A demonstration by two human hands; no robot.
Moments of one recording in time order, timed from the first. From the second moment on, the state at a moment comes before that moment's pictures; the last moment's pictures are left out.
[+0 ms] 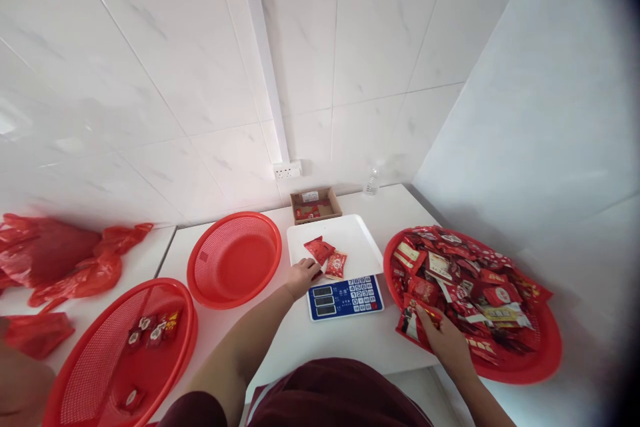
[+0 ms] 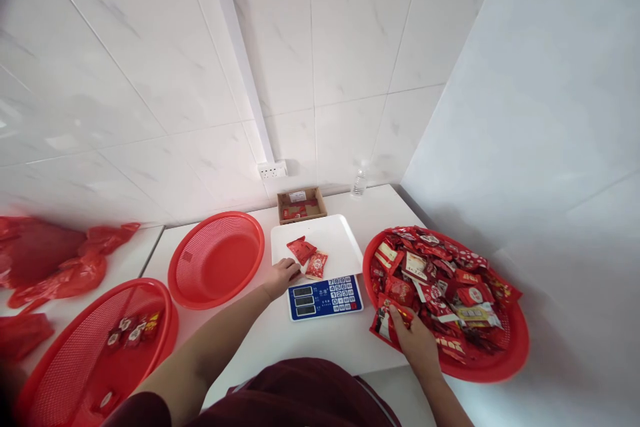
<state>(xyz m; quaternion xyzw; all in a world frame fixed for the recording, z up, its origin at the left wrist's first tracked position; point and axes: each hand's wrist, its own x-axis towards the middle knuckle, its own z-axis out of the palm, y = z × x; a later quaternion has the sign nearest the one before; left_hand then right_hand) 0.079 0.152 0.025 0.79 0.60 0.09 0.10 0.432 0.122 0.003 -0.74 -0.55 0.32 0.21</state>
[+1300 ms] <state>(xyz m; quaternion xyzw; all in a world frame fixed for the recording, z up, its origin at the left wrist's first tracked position) 0.122 0.173 0.024 0.82 0.56 0.02 0.14 0.427 0.121 0.008 -0.74 -0.55 0.32 0.22</state>
